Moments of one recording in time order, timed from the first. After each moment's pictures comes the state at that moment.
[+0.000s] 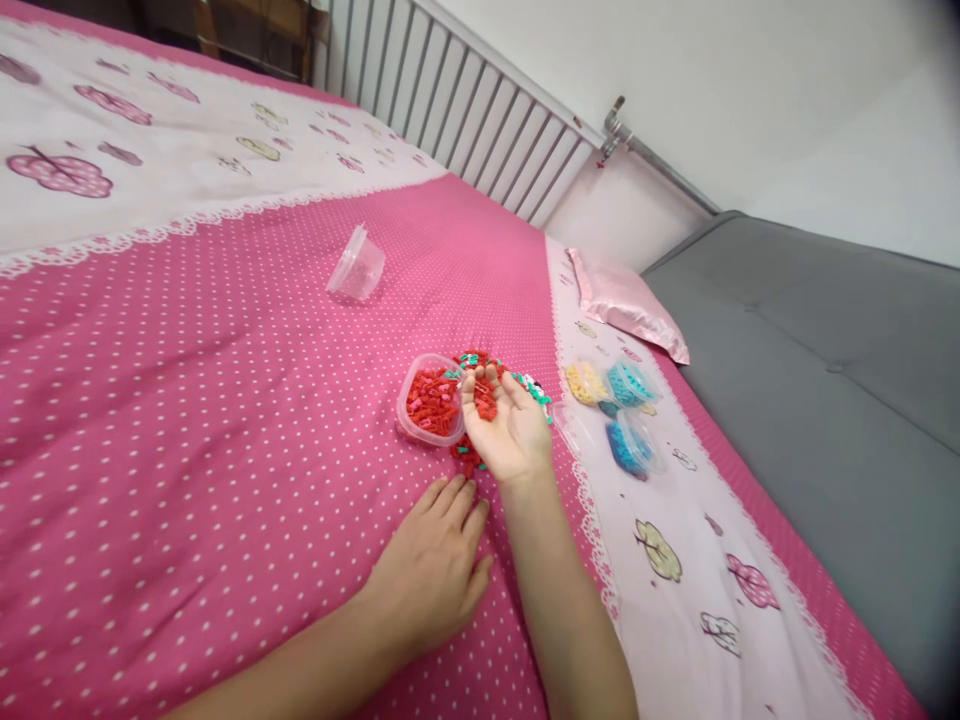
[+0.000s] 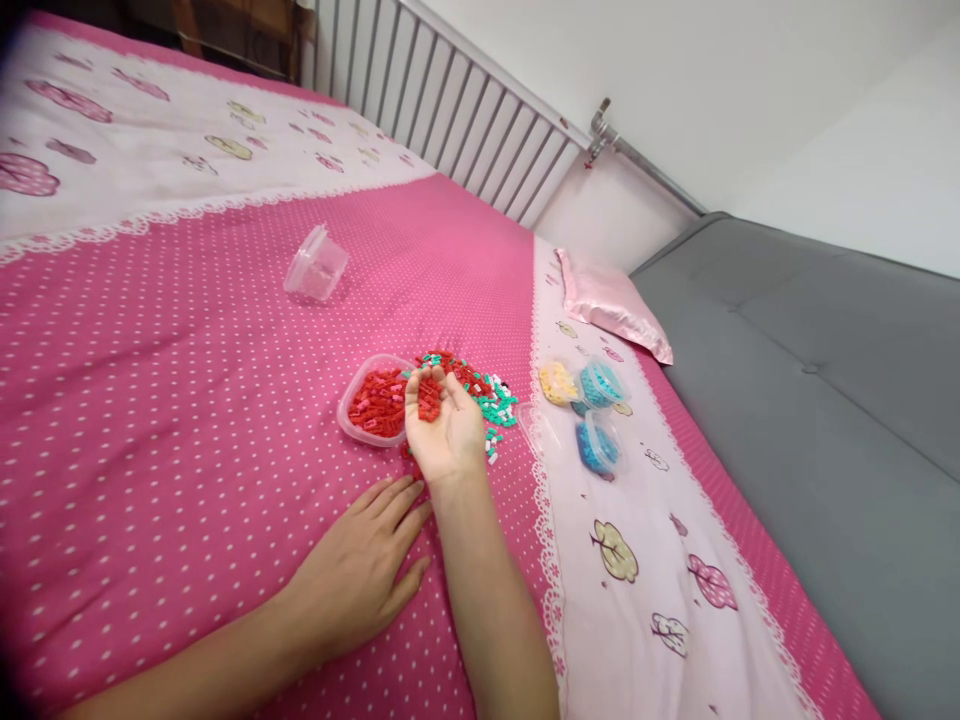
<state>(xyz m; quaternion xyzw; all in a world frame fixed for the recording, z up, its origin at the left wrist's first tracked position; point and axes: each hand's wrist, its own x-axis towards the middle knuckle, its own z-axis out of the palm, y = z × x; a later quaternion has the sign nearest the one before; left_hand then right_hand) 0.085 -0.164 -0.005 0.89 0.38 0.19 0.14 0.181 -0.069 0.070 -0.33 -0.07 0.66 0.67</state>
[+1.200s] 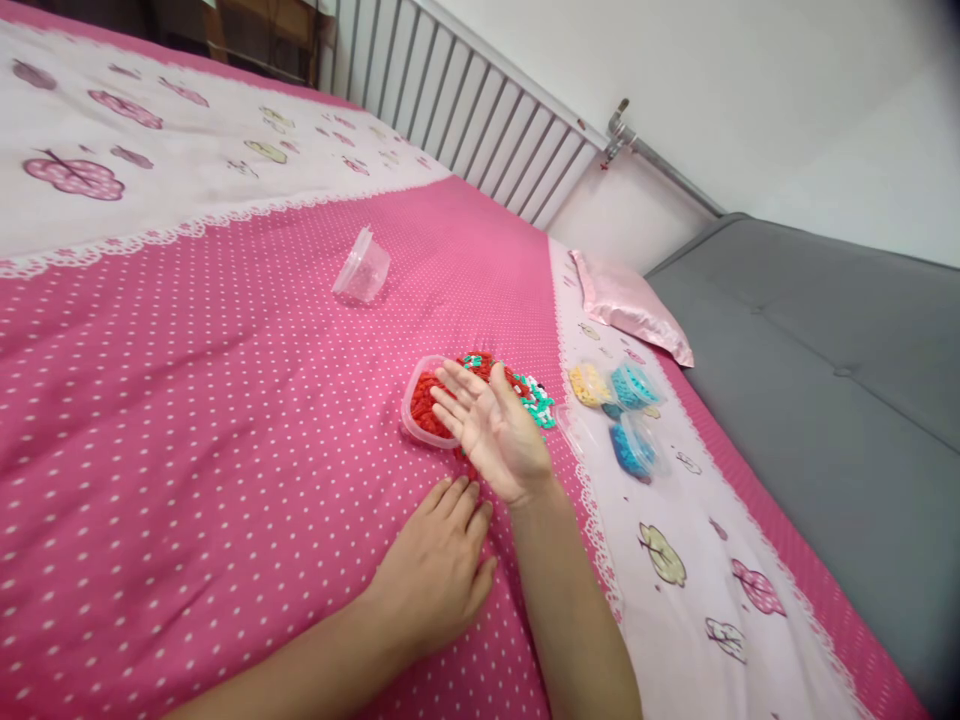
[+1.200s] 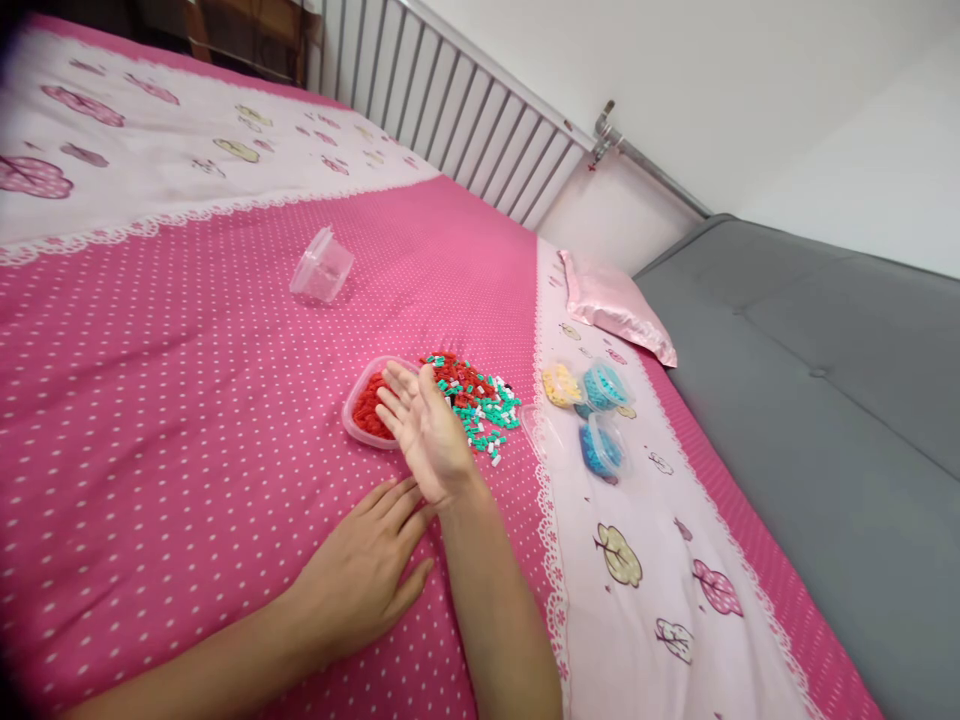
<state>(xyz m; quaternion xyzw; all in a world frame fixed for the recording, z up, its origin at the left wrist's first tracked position) 0.084 -0.165 -0.005 0.89 0.38 0.21 0.14 0.171 -0.085 0.072 -0.37 -0.38 0.69 0.49</state>
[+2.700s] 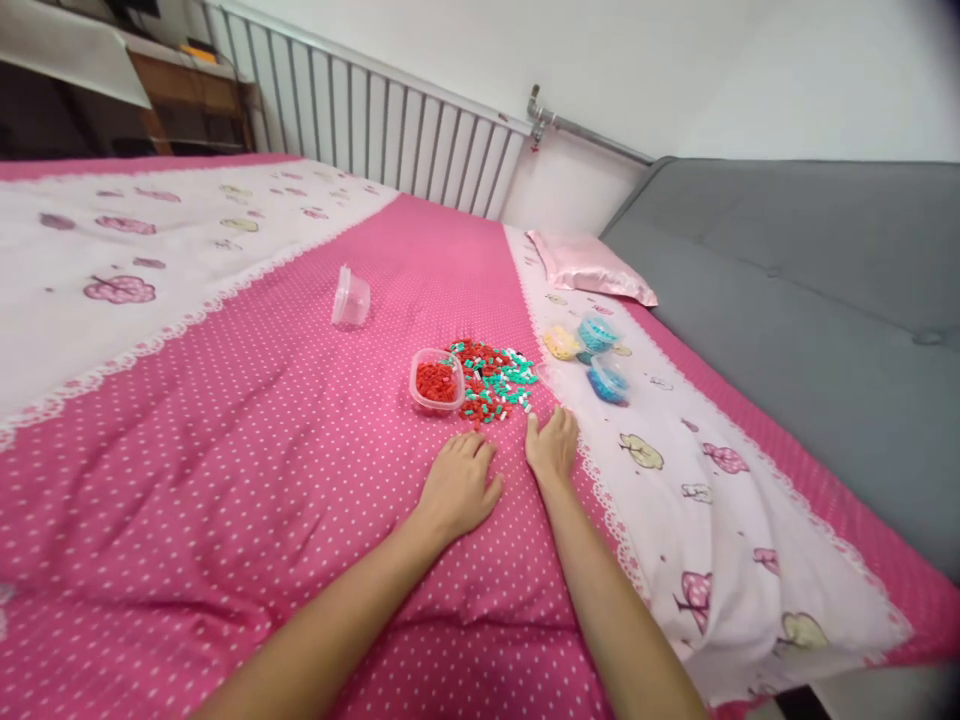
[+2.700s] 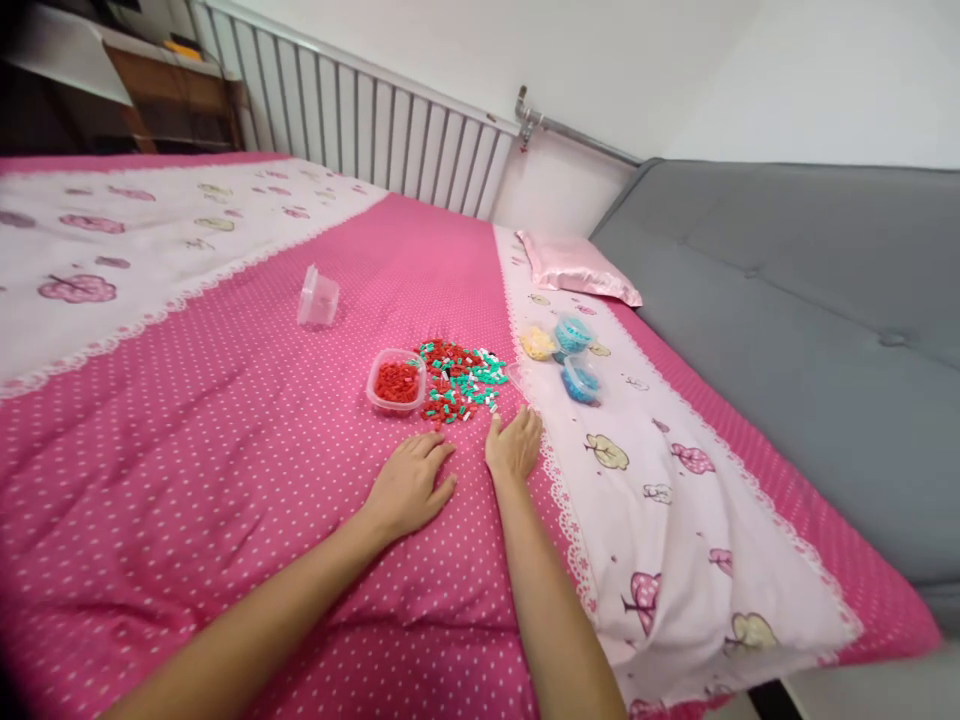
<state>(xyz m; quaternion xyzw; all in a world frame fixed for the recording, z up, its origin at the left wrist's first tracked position) 0.077 -0.165 -0.001 0.90 0.35 0.25 0.08 0.262 -0.147 -0.032 -0.83 -0.44 -0.12 0.31</state>
